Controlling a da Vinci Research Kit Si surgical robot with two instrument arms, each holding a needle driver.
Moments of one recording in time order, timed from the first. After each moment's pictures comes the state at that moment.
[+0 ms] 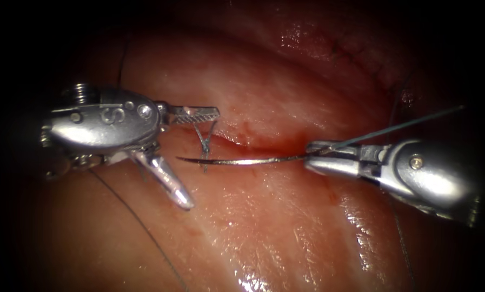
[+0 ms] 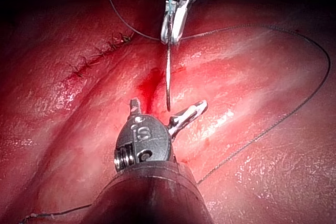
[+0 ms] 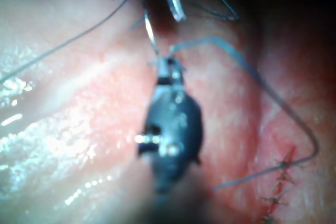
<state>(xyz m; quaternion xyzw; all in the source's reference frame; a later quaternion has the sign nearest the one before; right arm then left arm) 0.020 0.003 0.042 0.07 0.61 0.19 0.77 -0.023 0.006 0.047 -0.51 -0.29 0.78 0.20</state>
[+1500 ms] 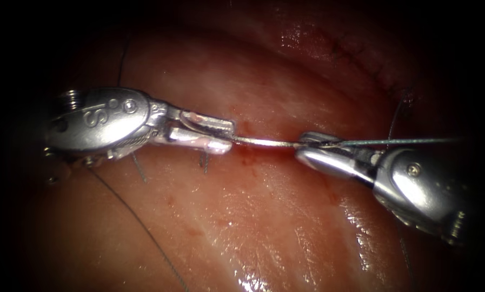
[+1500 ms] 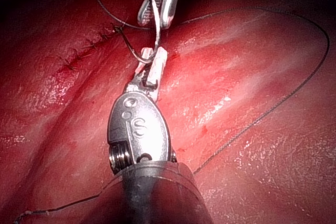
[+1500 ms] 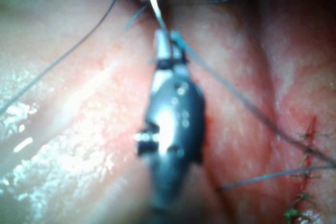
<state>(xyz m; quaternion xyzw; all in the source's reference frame) 0.022 0.003 0.044 0.05 0.65 0.30 0.70 -0.024 0.007 0.045 -0.68 -0.16 0.70 0.16</state>
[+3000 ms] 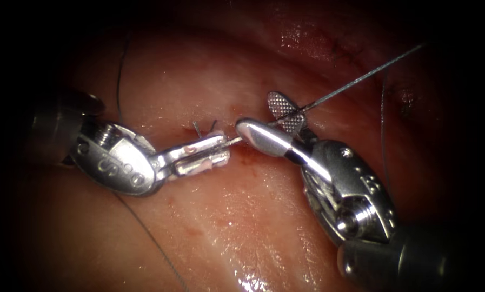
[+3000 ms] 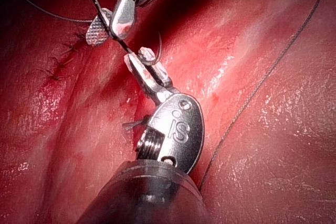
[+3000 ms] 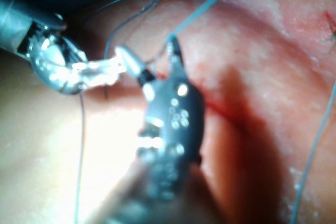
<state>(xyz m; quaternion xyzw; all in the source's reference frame) 0.026 0.002 0.048 0.07 0.62 0.57 0.54 -0.023 0.001 0.051 -0.67 0.19 0.71 0.11</state>
